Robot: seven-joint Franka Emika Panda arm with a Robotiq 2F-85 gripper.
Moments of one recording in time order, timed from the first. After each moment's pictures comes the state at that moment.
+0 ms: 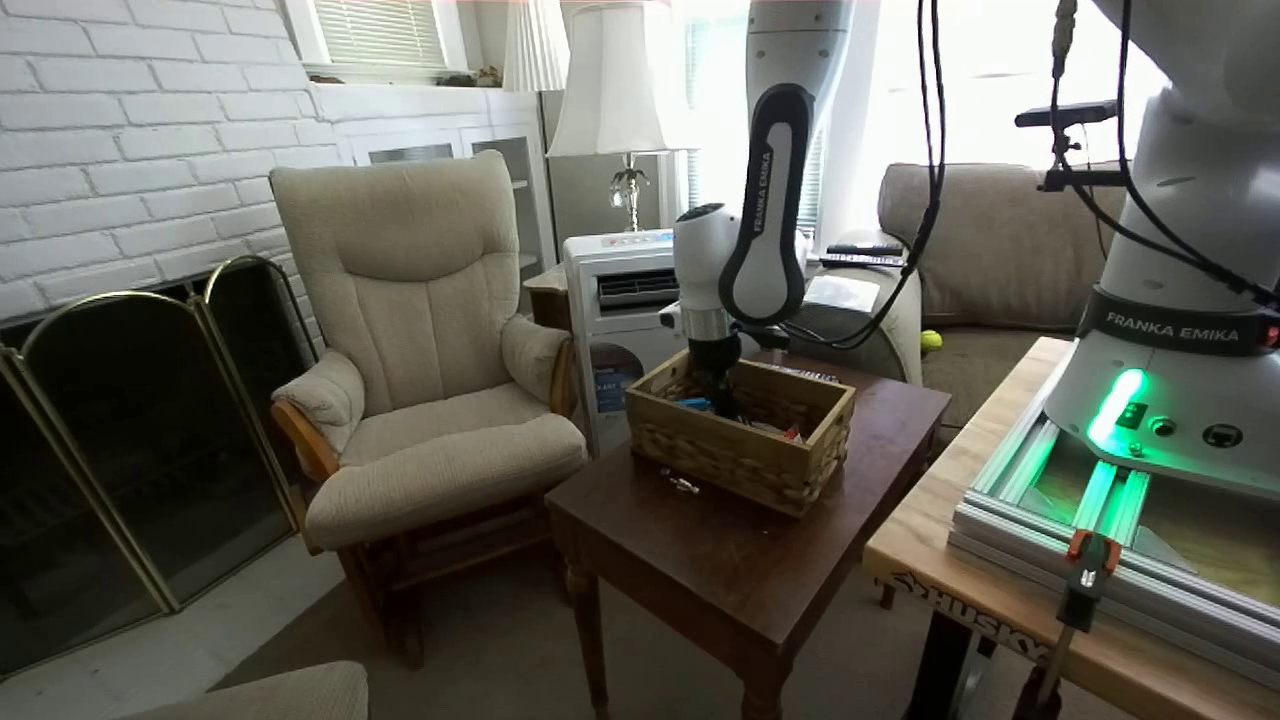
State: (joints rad) arm 0.25 0.75 -0.07 -2.29 -0.30 2.99 -0.32
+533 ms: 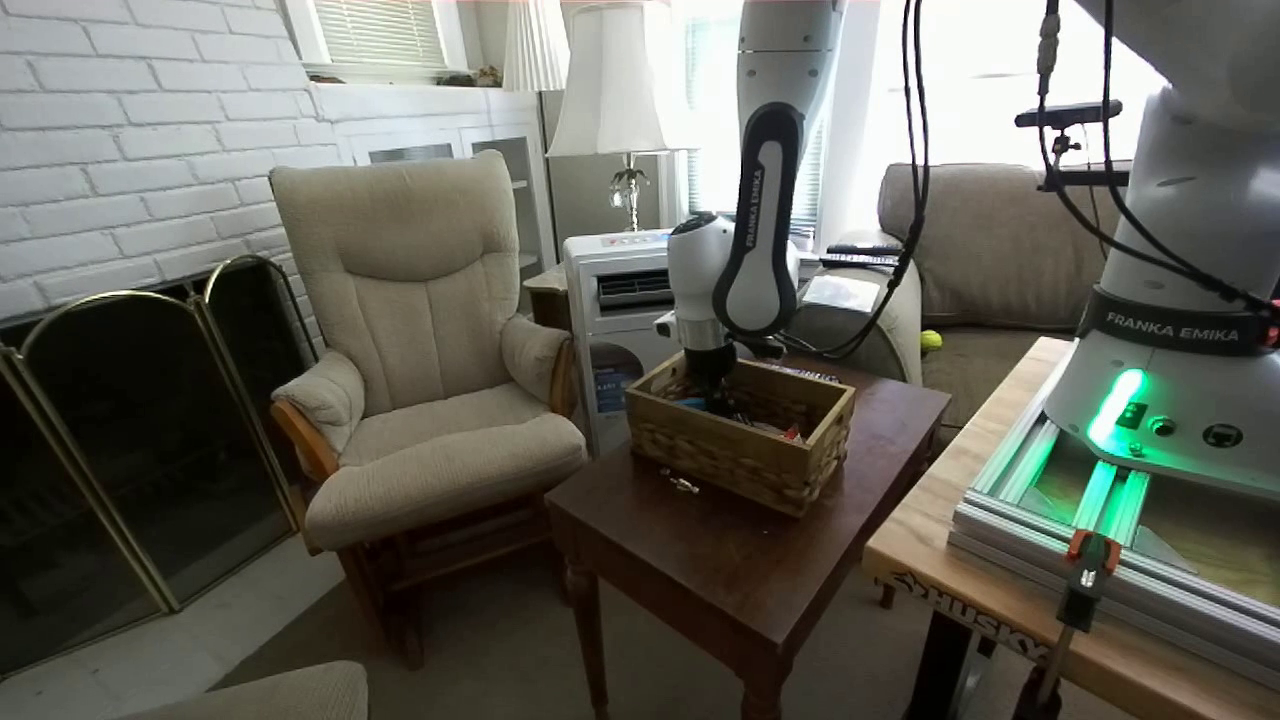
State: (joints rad) arm 0.27 0.80 -0.08 -2.23 -0.30 2.98 -0.30
